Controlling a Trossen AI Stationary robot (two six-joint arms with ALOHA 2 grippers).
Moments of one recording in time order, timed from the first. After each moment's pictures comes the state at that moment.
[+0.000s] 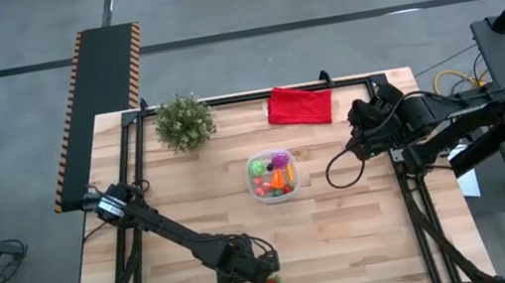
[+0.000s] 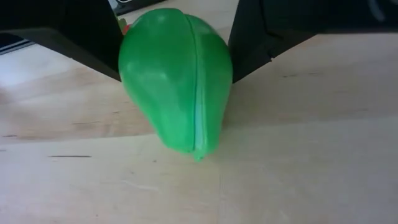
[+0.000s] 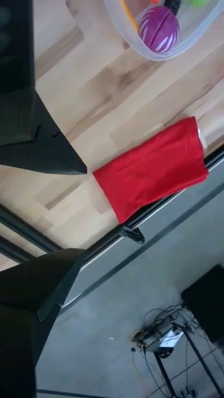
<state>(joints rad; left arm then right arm) -0.54 1.99 1.34 -0.40 0.00 -2.19 0.18 1.17 1.30 -1.55 0.81 0.70</state>
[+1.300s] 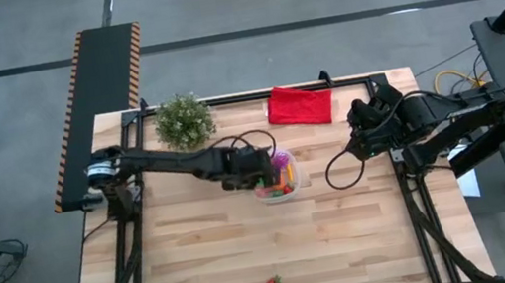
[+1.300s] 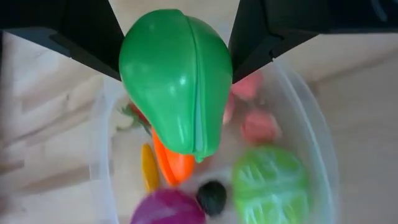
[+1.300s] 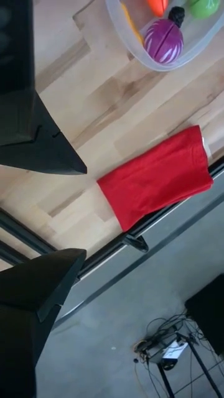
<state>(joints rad) 0.00 1.80 1.34 -0.54 -0.06 -1.37 0.18 1.17 1.30 -1.53 0.78 0.70</state>
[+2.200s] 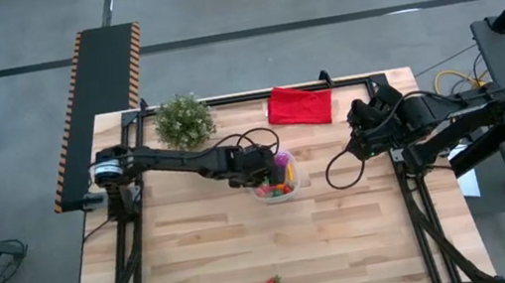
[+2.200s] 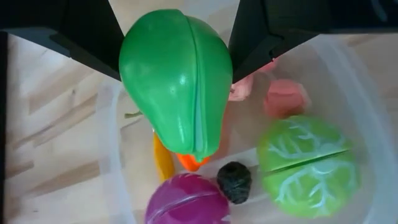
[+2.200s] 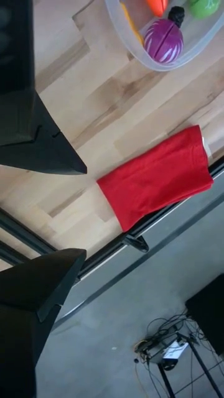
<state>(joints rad) 0.03 1.85 1.33 -0.43 -0.03 -1.29 0.18 1.16 1.30 -1.54 0.78 0.70</state>
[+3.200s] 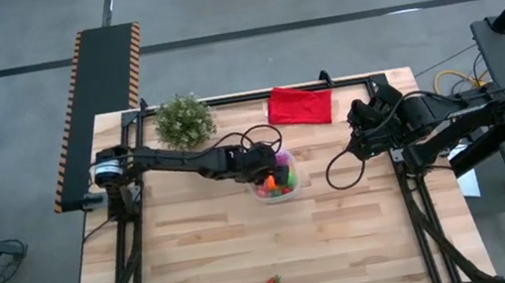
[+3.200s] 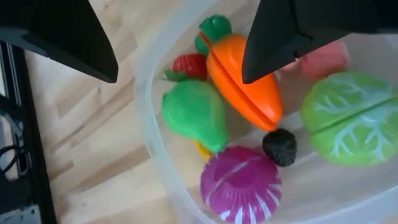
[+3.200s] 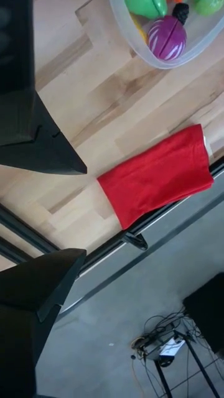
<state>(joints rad) 0.03 1.85 1.34 -0.33 -0.05 -1.17 0.18 1.16 1.30 -1.54 0.78 0.68</state>
